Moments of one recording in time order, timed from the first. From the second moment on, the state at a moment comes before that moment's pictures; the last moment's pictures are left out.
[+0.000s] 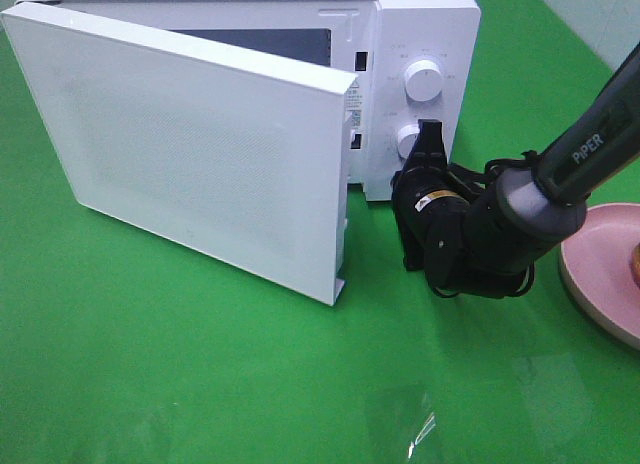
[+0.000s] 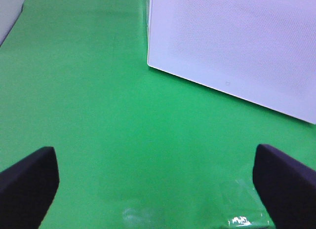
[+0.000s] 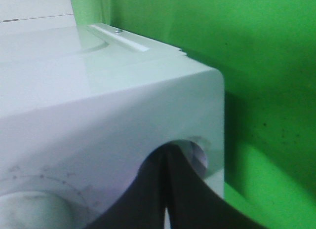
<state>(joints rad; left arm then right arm) 0.04 -0.01 -0.52 -0.14 1.07 0.06 0.55 2.22 -0.92 0.59 -0.99 1.47</state>
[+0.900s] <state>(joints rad) 0.04 -0.01 -0.52 -0.14 1.07 0.06 0.53 2.14 -0.82 0.44 -0.94 1.46</state>
